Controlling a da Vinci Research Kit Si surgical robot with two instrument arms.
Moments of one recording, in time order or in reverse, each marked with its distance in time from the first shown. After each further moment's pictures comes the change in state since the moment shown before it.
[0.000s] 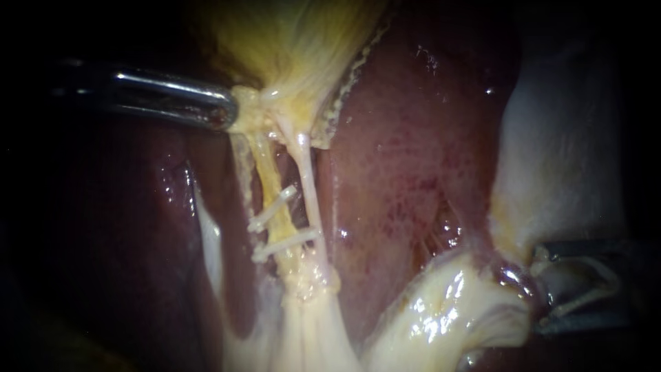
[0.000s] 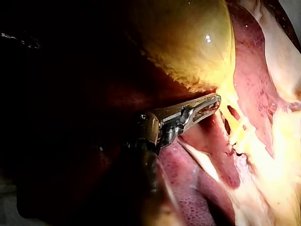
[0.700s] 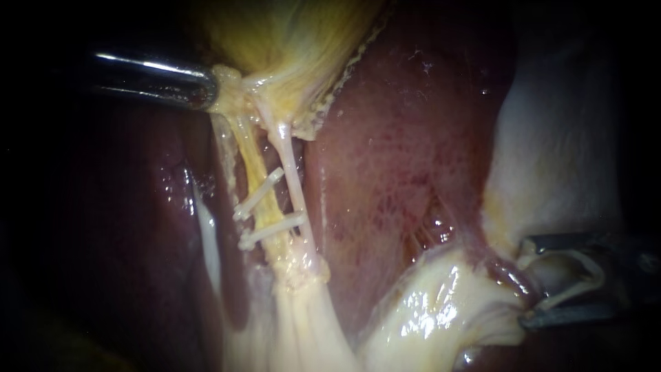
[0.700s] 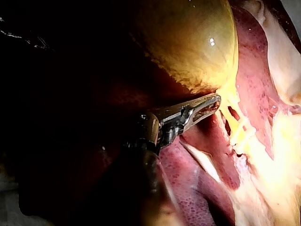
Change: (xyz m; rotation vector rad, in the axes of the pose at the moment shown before) right arm 0.003 0.001 0.002 -0.013 0.064 0.045; left arm 0.000 0.000 0.000 -0.015 -0.010 -0.005
